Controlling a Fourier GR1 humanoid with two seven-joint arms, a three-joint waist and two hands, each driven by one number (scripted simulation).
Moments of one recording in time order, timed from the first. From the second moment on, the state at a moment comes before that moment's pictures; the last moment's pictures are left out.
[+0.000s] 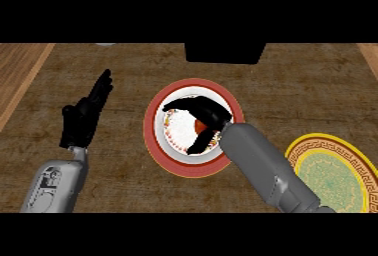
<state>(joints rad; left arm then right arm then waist) -0.30 0.15 0.01 -1.40 -0.12 0.02 0.10 -0.85 0.00 0.46 -0.59 0.40 0.02 -0.44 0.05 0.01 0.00</state>
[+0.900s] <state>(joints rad) -0.26 0.16 0.03 -1.43 -0.11 0.00 0.10 -0.99 -0.26 0.07 -0.34 0.06 0.26 -0.57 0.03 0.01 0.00</state>
